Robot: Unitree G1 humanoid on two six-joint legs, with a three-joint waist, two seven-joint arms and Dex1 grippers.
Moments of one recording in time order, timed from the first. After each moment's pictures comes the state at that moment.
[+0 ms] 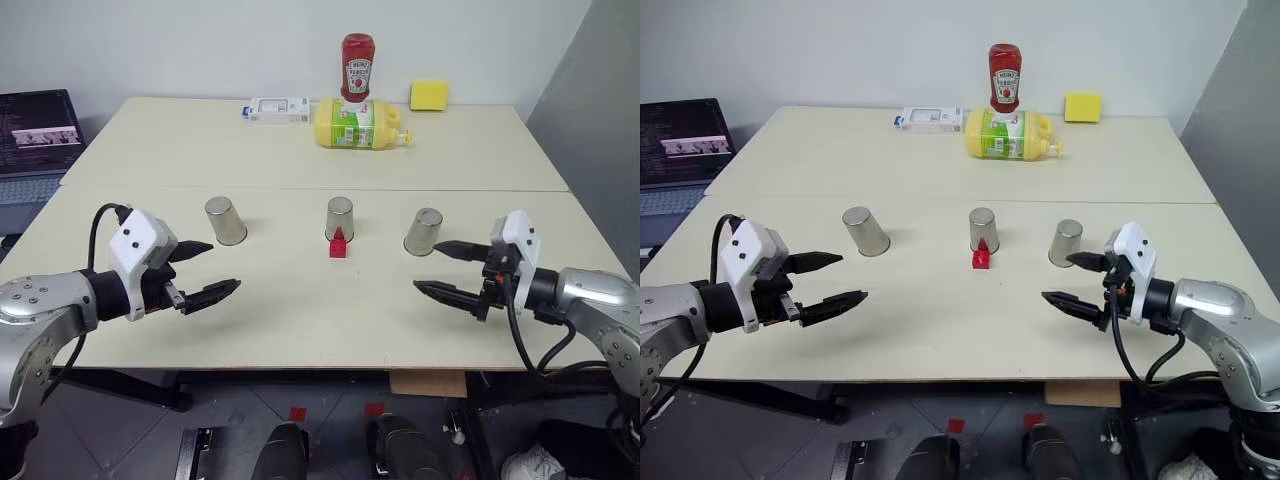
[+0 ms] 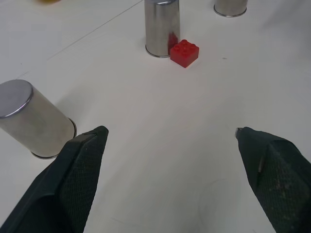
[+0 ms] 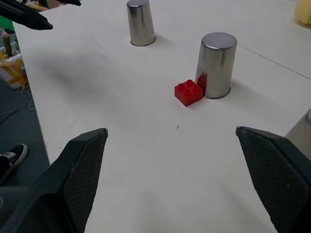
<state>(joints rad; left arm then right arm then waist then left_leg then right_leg) -0.08 0.98 0.36 -0.40 -0.58 0.70 -0.89 -0.27 -0.78 -0.12 -0.46 0.68 0.76 0.80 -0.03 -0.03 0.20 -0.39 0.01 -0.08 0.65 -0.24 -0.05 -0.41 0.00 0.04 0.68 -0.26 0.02</state>
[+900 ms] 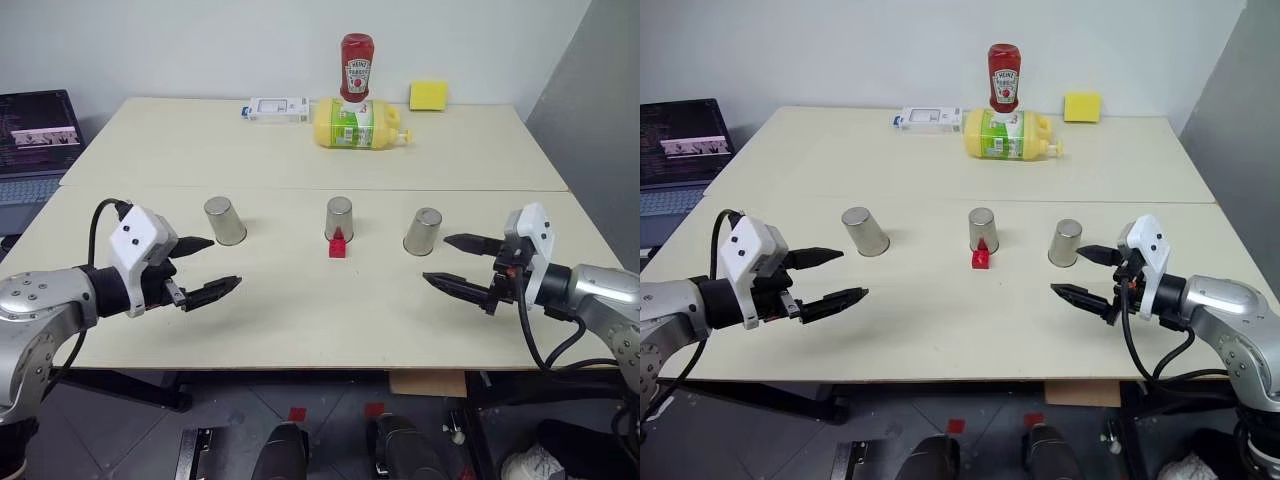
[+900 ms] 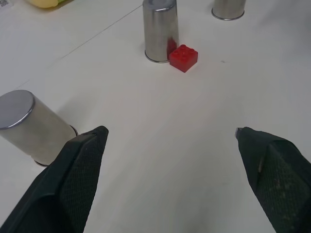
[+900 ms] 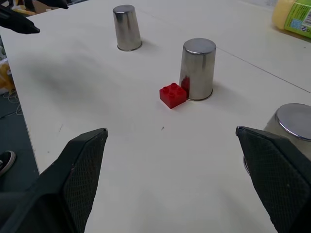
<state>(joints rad) -0.10 0.98 0.35 -0.40 -0.57 0.69 -0.90 -0.25 -0.80 -0.17 -0.45 0.68 0.75 0.80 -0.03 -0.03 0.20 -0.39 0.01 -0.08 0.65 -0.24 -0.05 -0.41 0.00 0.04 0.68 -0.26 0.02</state>
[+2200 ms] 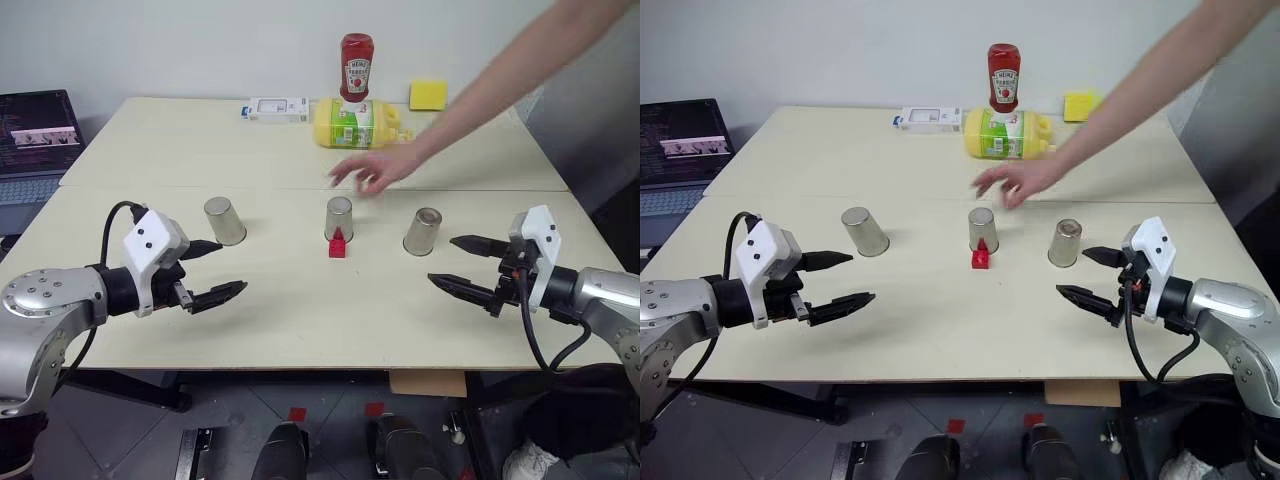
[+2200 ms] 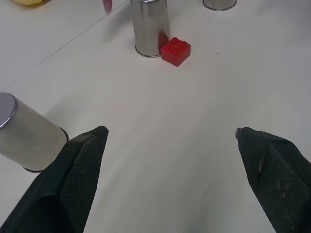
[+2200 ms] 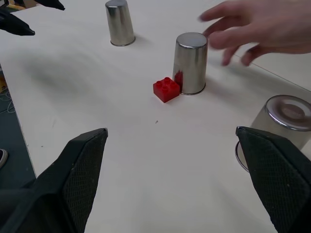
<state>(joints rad) -0.12 0.98 0.29 -0.36 -0.52 0.64 -0.93 -0.23 -0.81 -0.18 -0.47 0.68 0.75 0.78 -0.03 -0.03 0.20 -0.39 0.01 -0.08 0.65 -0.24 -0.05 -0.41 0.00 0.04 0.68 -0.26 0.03</state>
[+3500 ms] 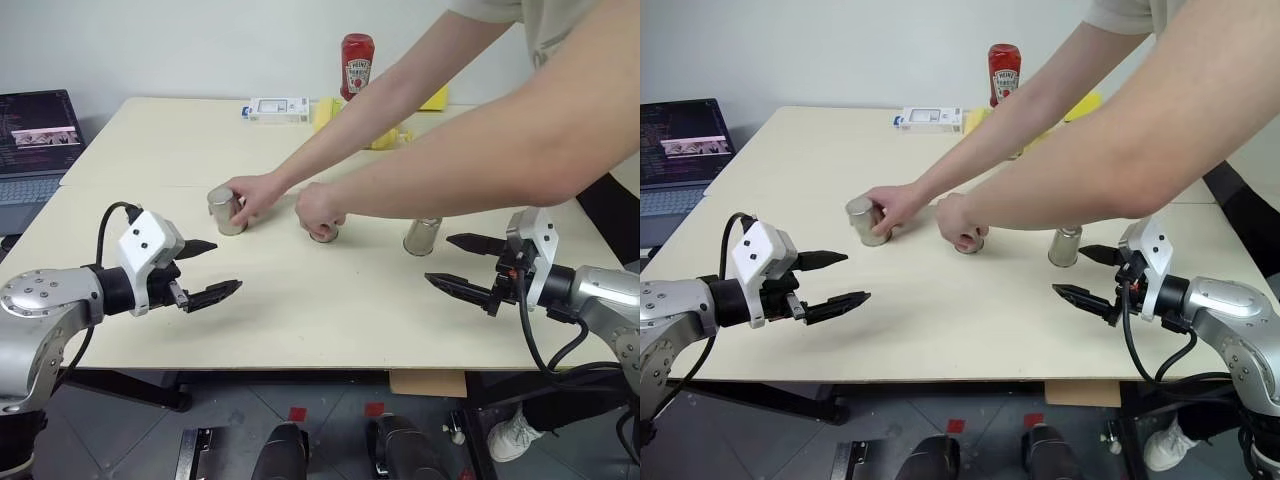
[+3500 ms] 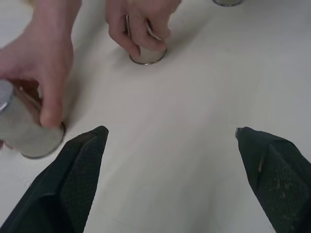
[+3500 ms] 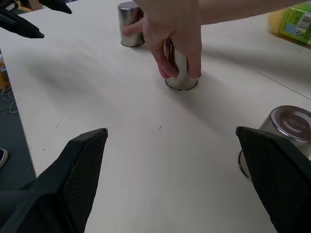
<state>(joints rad) -0.14 0.97 0.29 -0.31 -0.50 0.62 -0.92 -0.24 -0.81 -0.17 -0.47 0.68 0.73 0.79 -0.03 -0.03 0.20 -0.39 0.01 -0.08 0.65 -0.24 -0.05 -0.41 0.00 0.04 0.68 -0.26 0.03</state>
